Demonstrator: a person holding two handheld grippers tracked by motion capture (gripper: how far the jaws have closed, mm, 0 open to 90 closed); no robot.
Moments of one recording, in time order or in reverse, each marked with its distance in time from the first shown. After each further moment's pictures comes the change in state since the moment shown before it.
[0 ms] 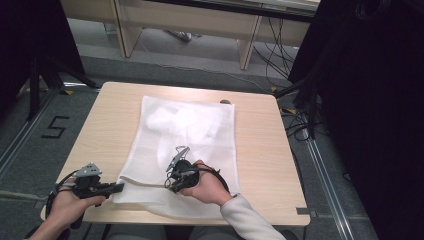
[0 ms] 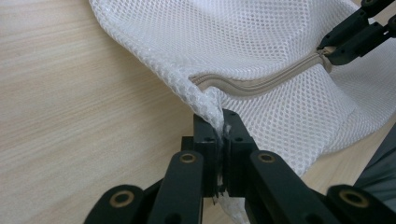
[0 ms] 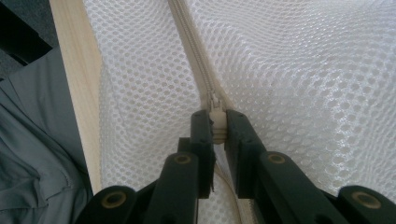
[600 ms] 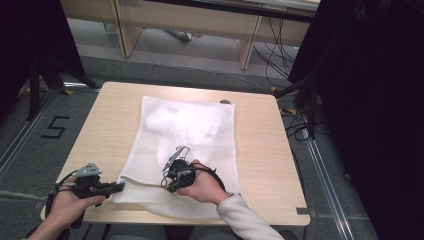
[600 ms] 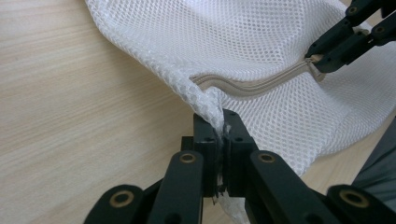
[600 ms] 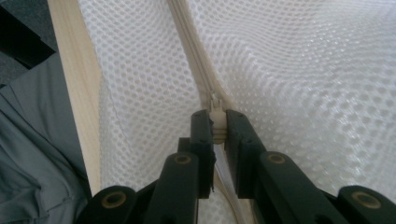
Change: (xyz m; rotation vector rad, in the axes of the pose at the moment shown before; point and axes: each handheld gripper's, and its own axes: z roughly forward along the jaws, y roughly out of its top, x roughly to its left) left arm 0.001 0.001 -0.001 -0.011 -0.009 0.008; right arm 0.000 0.007 0.006 0.008 0.015 0.001
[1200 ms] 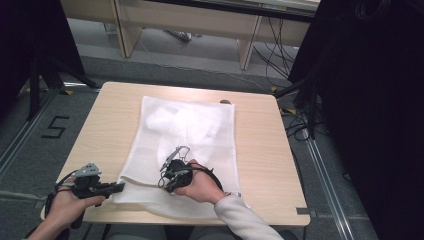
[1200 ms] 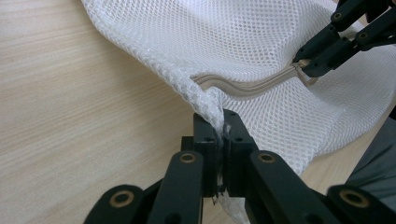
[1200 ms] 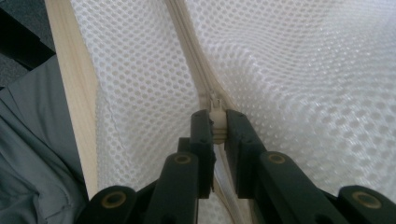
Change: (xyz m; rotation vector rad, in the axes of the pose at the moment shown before) left arm -0.002 0.001 0.000 -0.006 -0.020 -0.007; right arm 0.000 0.005 0.006 0.006 0.003 -0.003
